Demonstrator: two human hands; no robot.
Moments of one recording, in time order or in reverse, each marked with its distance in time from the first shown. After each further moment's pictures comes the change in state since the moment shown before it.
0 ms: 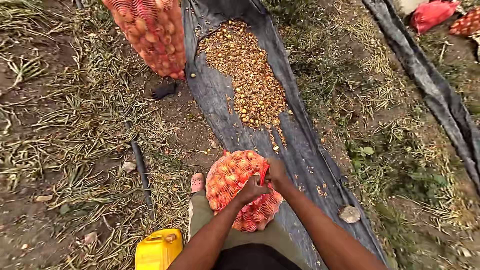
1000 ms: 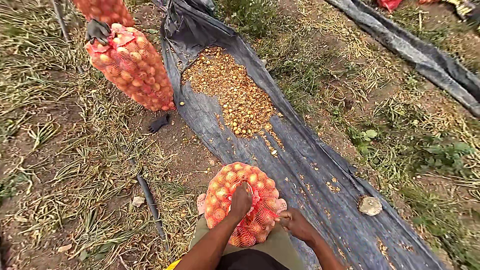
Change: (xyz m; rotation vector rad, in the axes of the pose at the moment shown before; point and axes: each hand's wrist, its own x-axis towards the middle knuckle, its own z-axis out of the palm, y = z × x) left_hand 0.106 -0.102 0.029 0.964 0.365 -0.091; right_hand -0.062 0.146 -0.153 -0.395 -0.379 -0.082
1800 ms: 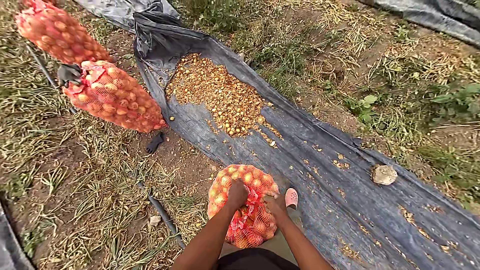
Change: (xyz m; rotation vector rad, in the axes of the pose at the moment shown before) left_hand 0.046 0.032 -0.005 0.393 -0.194 -0.106; right_hand 0.076 -0.010 0.051 0.839 0.534 0.214
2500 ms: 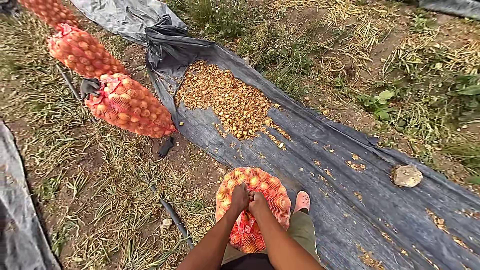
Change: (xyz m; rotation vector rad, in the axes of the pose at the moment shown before) left_hand -0.008 -0.028 0.006 -0.222 0.074 0.105; right_hand 0.021 -0.006 0.114 0.822 0.231 0.469
